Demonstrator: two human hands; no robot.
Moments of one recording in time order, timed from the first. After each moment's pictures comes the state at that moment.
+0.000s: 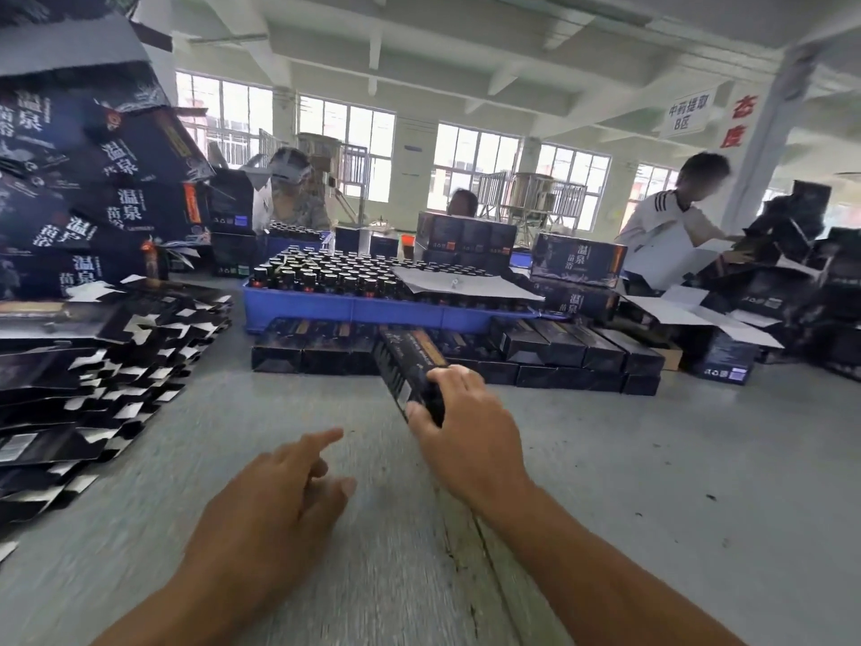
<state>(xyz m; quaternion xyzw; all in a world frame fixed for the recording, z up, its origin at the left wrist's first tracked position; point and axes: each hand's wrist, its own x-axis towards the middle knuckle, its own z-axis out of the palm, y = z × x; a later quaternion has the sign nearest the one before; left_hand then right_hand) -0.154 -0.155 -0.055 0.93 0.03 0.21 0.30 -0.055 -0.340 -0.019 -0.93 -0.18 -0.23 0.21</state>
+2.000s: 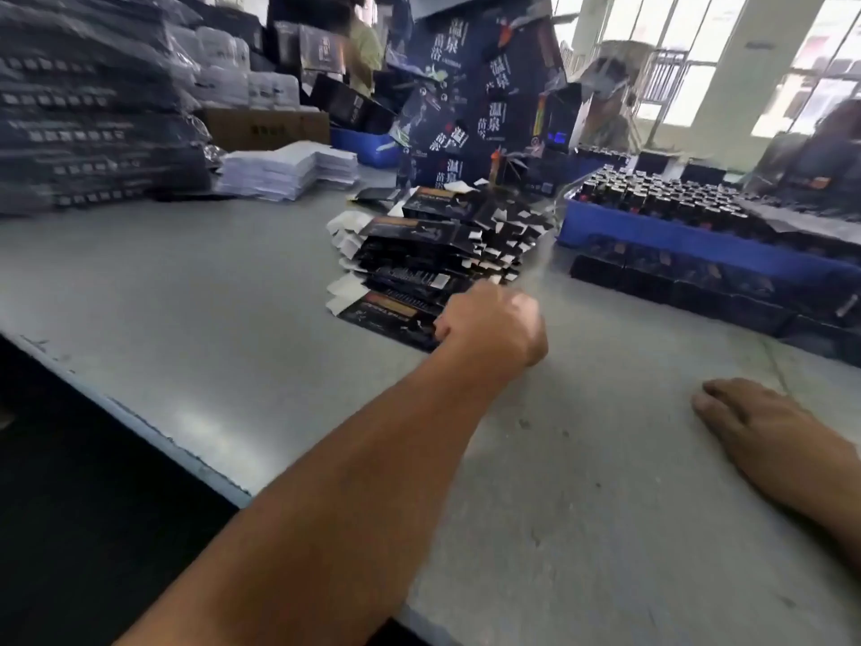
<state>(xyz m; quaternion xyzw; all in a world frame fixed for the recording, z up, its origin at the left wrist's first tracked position) -0.209 -0.078 0.005 0.96 0.28 0.03 0.10 -0.062 -0.318 -0.054 -0.96 -0.24 0.01 0.11</state>
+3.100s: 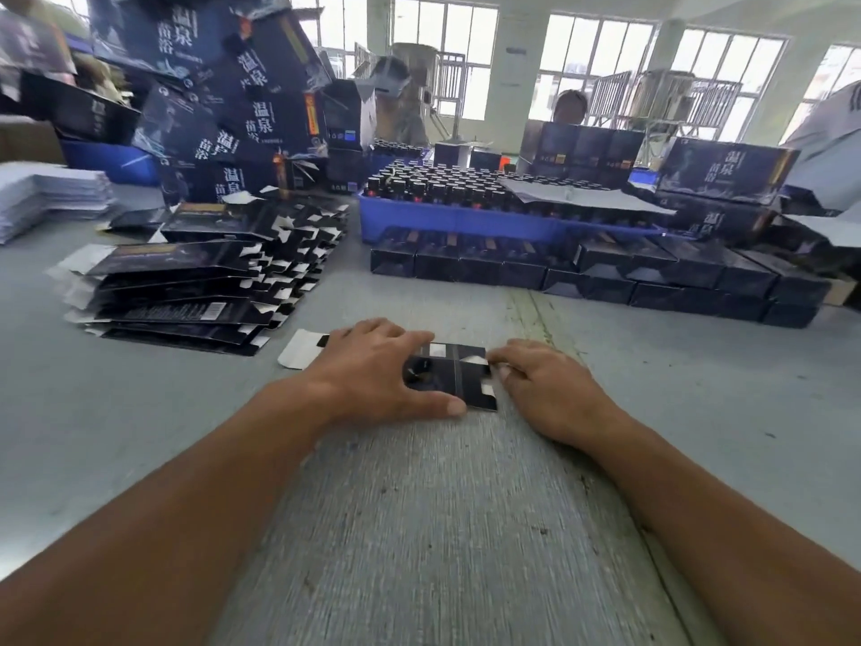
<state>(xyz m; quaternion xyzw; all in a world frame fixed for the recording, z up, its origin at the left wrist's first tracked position) -0.154 -0.114 -0.039 0.99 0.00 0.01 0.10 -0.084 -0.331 -0.047 -0.94 -0.27 -0.04 0.19</state>
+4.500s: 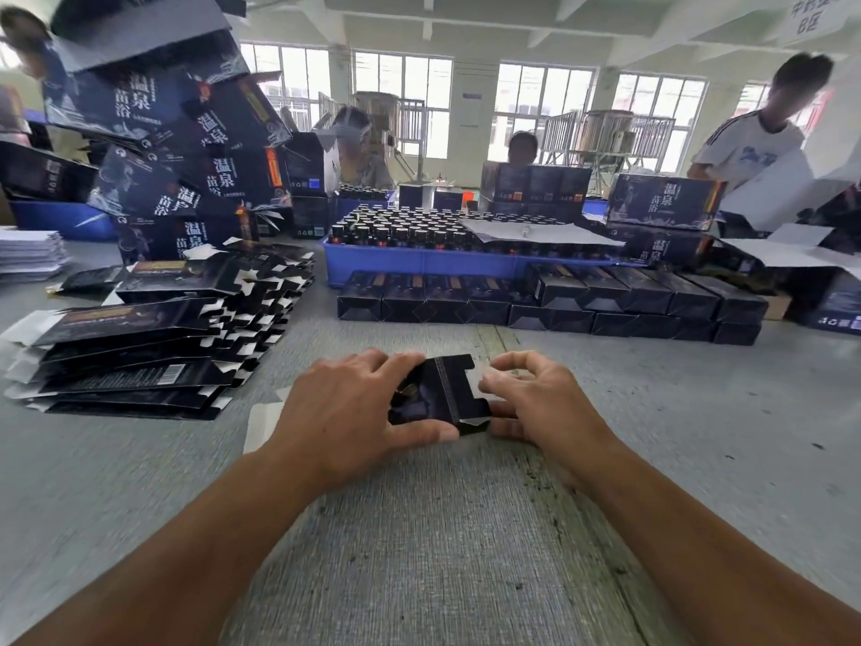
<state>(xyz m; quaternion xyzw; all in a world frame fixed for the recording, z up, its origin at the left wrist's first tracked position) -0.159 -0.135 -0.027 0.97 -0.04 0.22 0.03 -0.089 -0.340 -0.030 -0.73 -0.13 0.06 0.67</state>
